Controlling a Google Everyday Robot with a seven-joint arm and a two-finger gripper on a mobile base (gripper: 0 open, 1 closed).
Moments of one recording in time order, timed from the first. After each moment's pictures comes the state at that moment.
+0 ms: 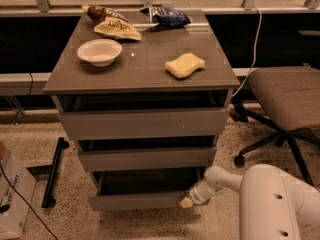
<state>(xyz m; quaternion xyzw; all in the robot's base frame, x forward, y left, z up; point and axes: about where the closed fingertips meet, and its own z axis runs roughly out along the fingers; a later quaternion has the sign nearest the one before) 0.546 -0.137 0.187 -0.36 0.89 0.25 0.09</state>
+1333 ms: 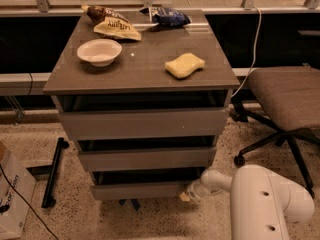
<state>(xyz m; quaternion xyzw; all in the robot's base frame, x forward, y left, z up) 0.593 -0.142 0.153 -0.32 0.91 0.19 0.15</state>
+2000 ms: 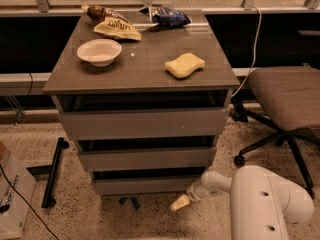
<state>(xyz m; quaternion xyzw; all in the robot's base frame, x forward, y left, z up) 0.589 -0.138 0.149 -0.32 0.91 0.20 0.15</state>
